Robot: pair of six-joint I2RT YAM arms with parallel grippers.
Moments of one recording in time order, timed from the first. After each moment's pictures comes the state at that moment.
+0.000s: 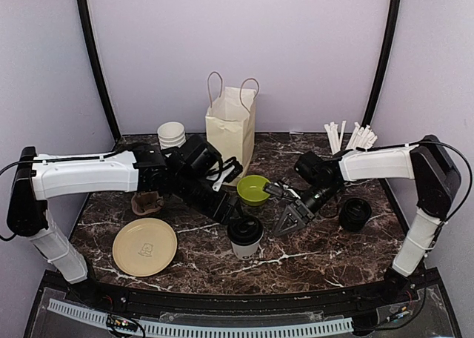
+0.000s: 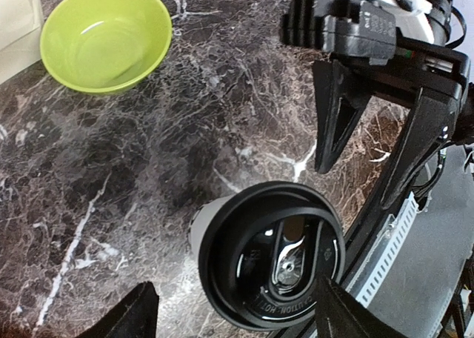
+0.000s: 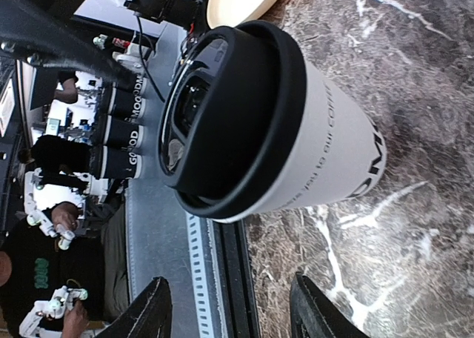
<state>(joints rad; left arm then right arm) -0.99 1.60 1.28 -0.61 0.18 -0.41 0.64 1.73 1.08 -0.77 -1.10 -0.29</state>
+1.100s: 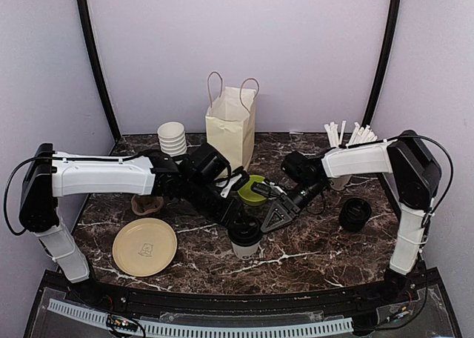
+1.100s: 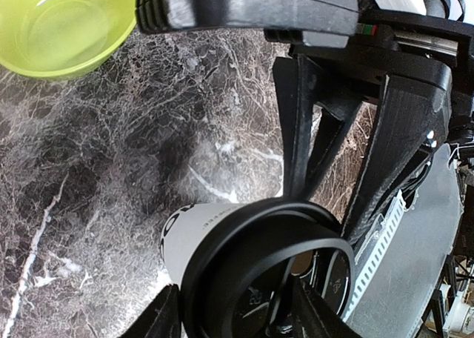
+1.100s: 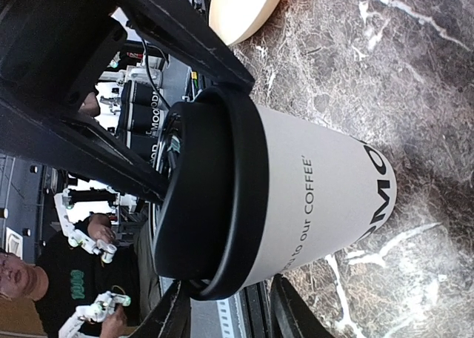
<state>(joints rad) -0.98 1.70 1.26 -0.52 0.30 -0.44 0.67 1.90 1.23 -0.79 -1.17 -0.19</state>
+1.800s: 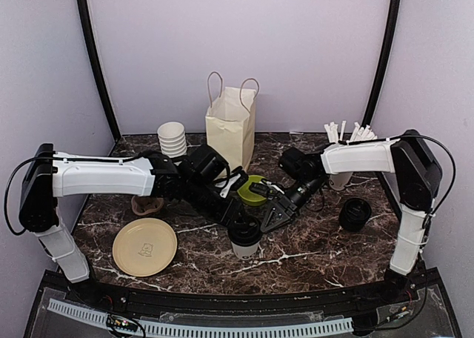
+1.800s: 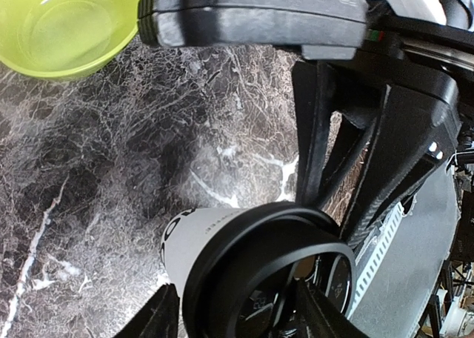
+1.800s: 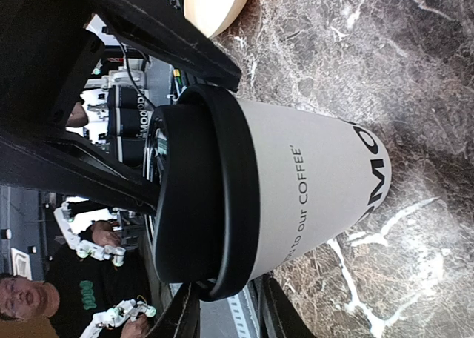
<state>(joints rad) -0.98 1.70 1.24 -0.49 0.29 -0.46 0.69 1.91 1.28 -0.86 -1.07 -0.10</state>
